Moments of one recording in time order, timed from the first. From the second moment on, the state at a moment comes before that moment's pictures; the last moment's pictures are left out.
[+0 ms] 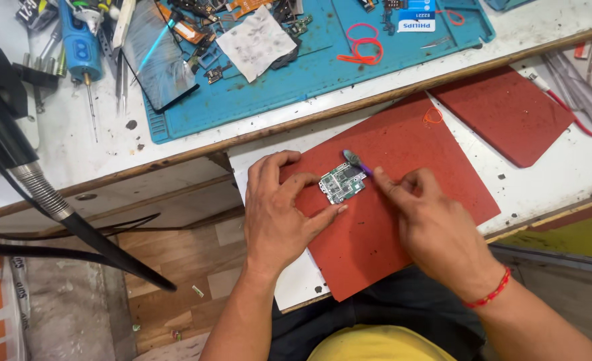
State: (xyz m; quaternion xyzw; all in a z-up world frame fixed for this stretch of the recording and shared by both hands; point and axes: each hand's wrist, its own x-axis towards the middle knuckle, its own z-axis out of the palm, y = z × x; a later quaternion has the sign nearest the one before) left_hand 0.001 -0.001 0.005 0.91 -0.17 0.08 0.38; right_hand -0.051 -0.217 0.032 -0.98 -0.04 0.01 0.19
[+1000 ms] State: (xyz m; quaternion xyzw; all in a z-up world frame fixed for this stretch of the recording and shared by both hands) left_hand 0.003 -0.010 0.010 0.93 -0.13 0.01 0.34; right_hand -0.064 -0.203 0.032 -0.97 -0.06 0.09 0.22
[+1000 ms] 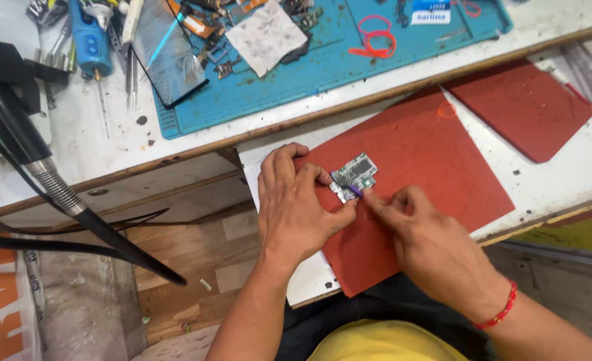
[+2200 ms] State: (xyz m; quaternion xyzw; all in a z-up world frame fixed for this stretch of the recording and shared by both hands) left_hand 0.004 -0.002 0.002 0.90 -0.15 0.07 0.40; right_hand -0.045 -0.201 0.026 -0.97 -0.11 0.10 0.17
